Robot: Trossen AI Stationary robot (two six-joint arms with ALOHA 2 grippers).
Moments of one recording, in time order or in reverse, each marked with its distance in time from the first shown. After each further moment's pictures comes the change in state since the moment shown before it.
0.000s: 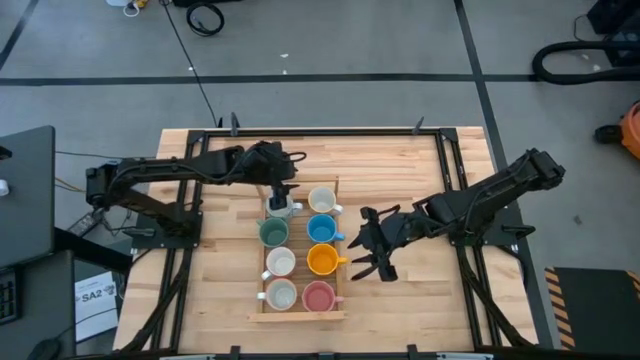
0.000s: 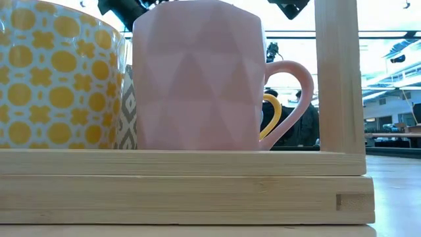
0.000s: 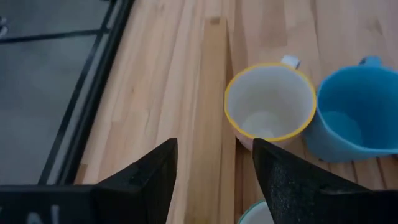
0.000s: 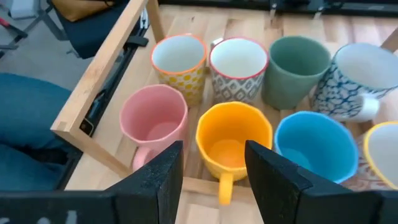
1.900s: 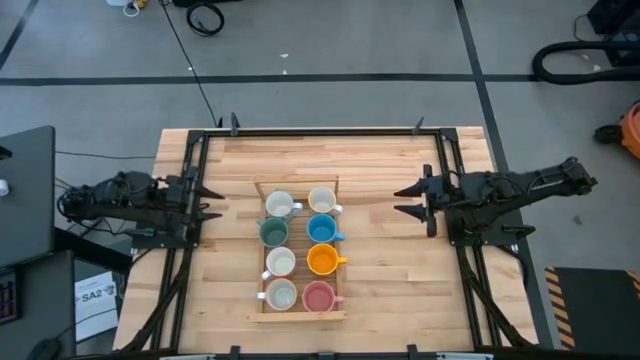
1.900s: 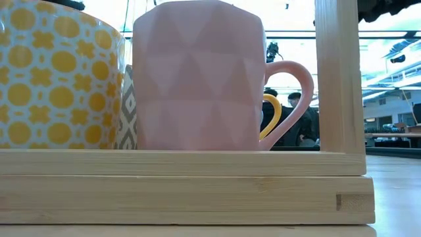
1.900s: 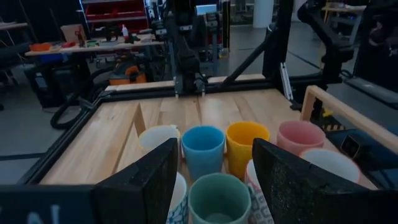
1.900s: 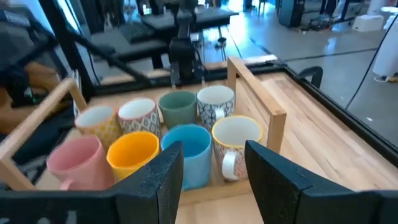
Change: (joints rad) left arm -0.362 -1.208 -0.474 -0.145 -0.008 -0.201; right arm -0.152 -0.814 -0.520 0.105 0.206 0.015
